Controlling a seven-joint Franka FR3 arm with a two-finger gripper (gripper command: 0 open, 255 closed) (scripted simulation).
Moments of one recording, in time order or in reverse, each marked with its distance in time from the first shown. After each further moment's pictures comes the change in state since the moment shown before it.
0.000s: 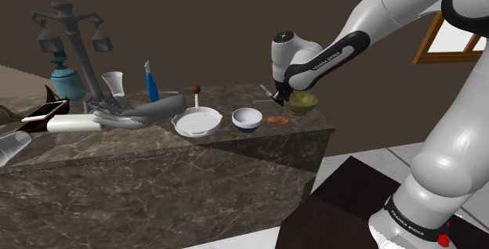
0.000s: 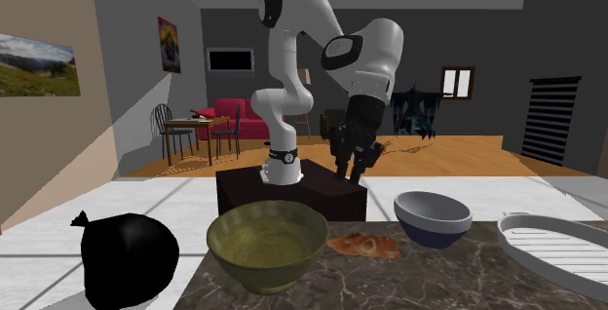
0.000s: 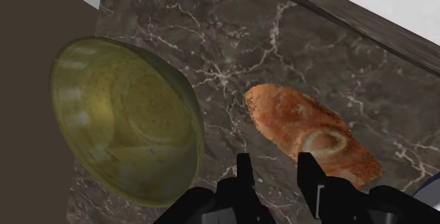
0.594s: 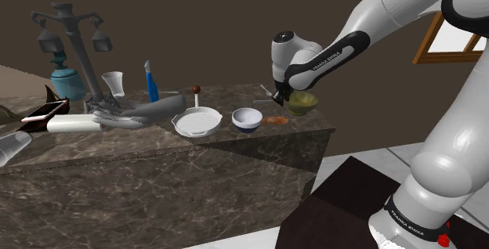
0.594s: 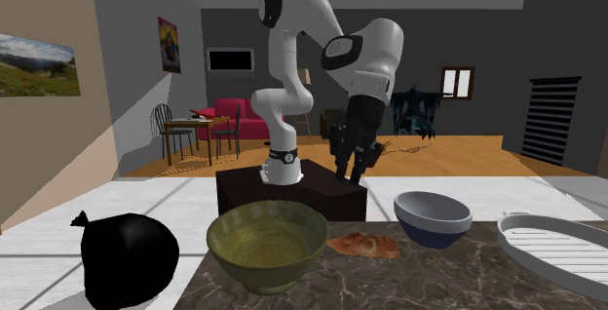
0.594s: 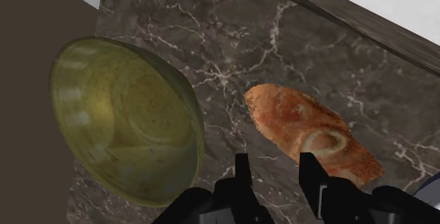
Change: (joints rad) arm 0.000 0.000 0.000 0.000 0.000 0.000 0.000
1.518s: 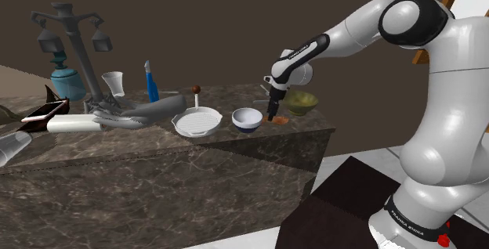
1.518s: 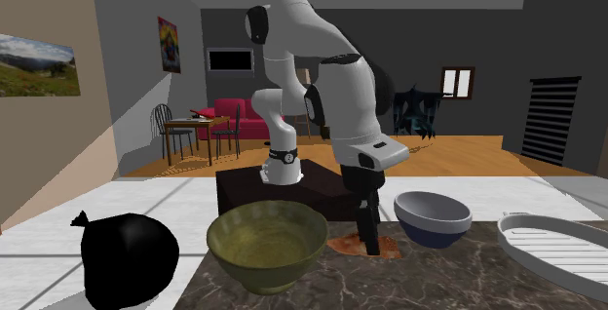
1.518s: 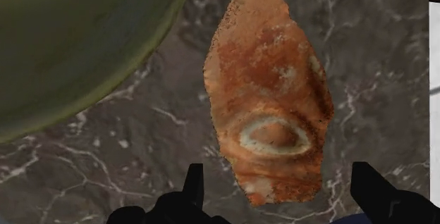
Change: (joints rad) arm -0.319 0.409 0.209 0.276 0.711 0.056 -1.425
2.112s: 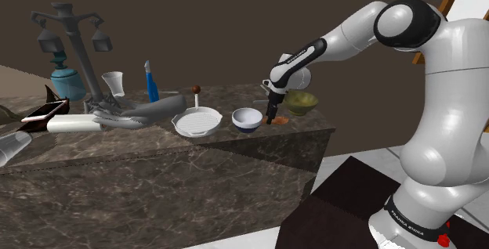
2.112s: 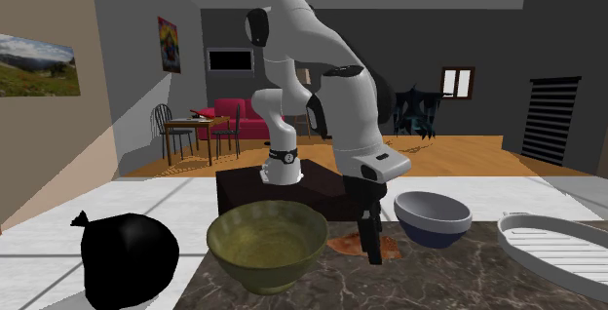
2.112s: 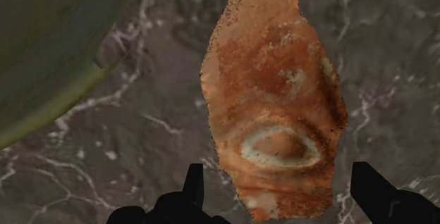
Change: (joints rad) arm 0.012 0.039 -0.005 0.003 -0.009 0.035 0.003
